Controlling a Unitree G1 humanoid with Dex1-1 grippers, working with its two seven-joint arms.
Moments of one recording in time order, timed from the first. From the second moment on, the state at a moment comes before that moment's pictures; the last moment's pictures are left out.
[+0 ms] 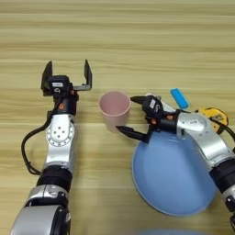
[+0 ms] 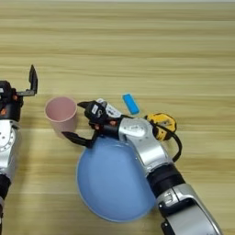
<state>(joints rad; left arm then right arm) -0.37 0.06 0.13 0.66 -0.04 -0.69 0.01 -0.41 -0.16 0.30 0.41 0.06 -0.06 0.84</state>
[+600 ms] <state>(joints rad) -0.37 0.06 0.13 0.65 -0.04 -0.69 0.01 -0.46 -0.10 0.31 0.51 0.03 -0.07 0.77</state>
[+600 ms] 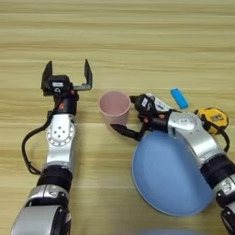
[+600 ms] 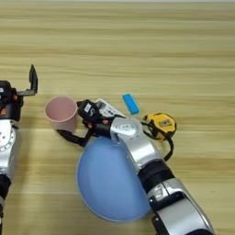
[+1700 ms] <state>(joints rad) -0.37 0.05 0.13 0.65 -0.04 -0.69 0.02 -0.49 -0.08 0.25 0.54 0.04 -0.08 0.73</state>
